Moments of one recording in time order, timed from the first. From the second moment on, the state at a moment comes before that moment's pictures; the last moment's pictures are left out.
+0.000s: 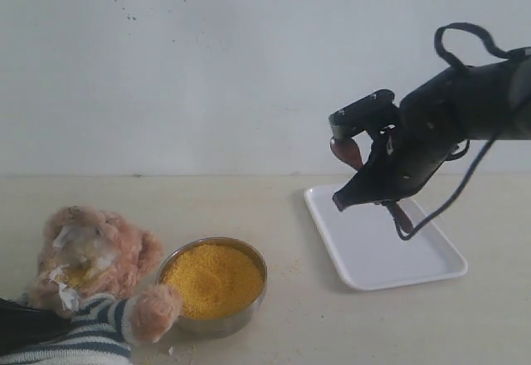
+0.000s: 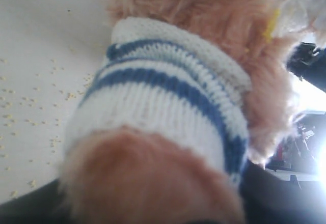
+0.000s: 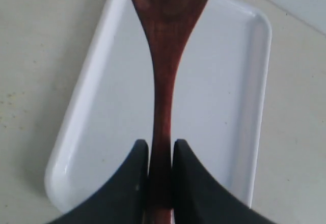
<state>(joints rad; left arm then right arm) 0.37 1.62 -0.36 -1.61 1.07 1.29 0.40 1.92 -1.41 -0.37 0.57 0.13</state>
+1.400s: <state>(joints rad) 0.37 1.62 -0.36 -1.64 1.15 1.29 0.27 2.27 -1.67 -0.17 0.58 -0.08</state>
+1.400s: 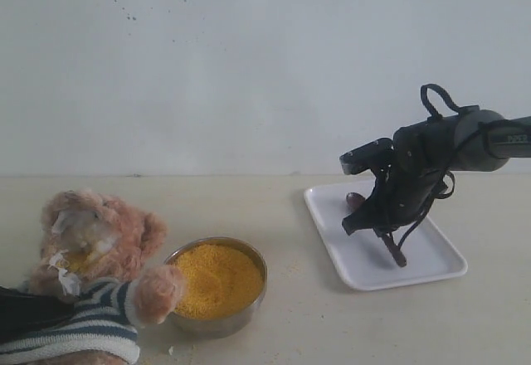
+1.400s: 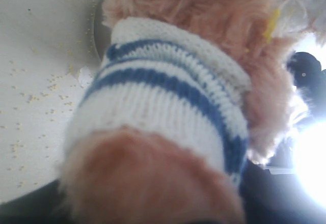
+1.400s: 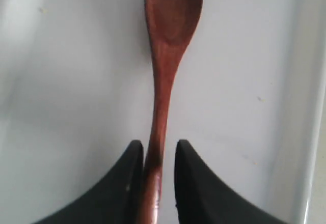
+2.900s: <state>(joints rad) 0.37 1.62 -0.36 -1.64 1.15 1.40 0.27 1.86 -1.67 -0.22 1.13 0.05</state>
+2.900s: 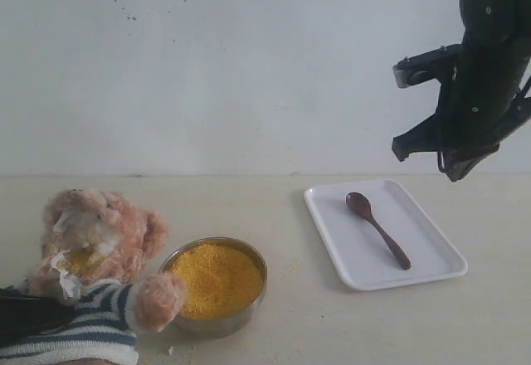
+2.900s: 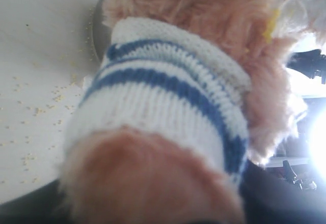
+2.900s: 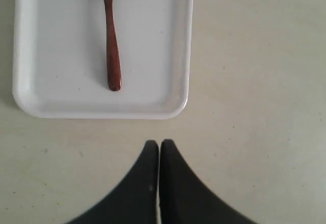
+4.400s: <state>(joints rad) 0.37 1.62 -0.36 -1.62 1.15 1.40 0.27 0.34 -0.37 -0.91 0.39 1.15</state>
